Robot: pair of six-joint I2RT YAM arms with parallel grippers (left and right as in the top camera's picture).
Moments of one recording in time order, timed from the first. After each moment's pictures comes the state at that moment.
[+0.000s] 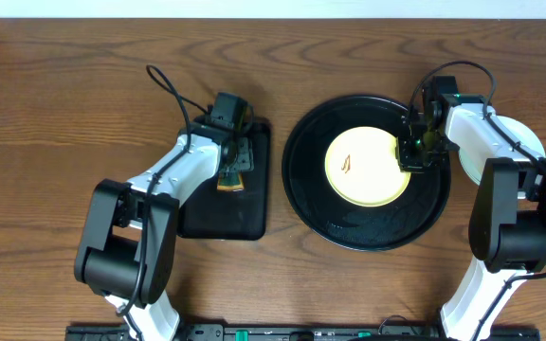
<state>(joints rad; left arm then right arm) -0.30 1.86 1.11 -0.52 -0.09 -0.39 0.01 2.02 1.35 -0.91 -0.12 0.05</state>
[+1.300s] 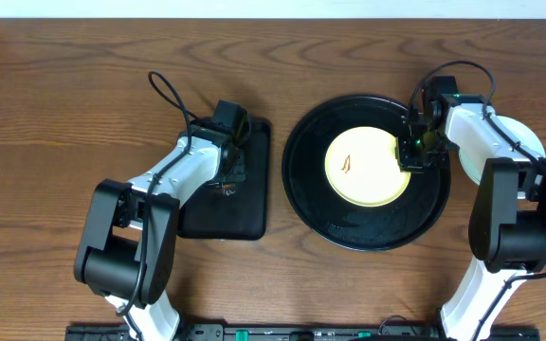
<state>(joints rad) -0.30 1.86 1.10 -0.64 -0.11 -0.38 0.01 2.02 1.35 -0.90 -0.12 0.05</state>
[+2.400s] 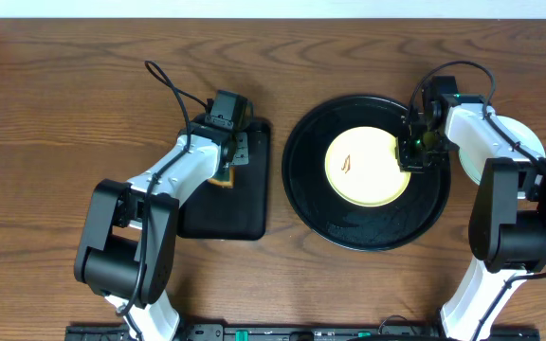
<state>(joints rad) -0.30 1.86 1.12 -0.45 -0.15 -0.35 0.01 2.02 1.35 -0.90 -0.12 0.05</state>
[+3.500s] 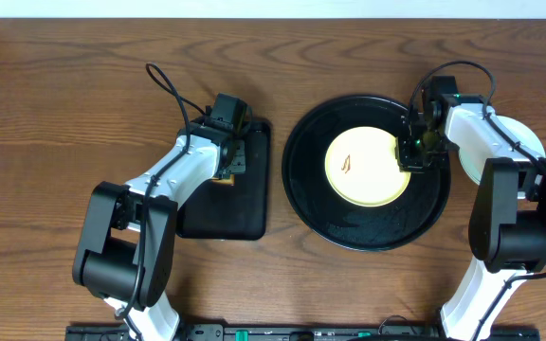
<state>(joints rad) -0.30 1.85 1.12 -0.56 -0.16 -0.35 0.01 2.02 1.35 -0.90 -0.12 0.05</state>
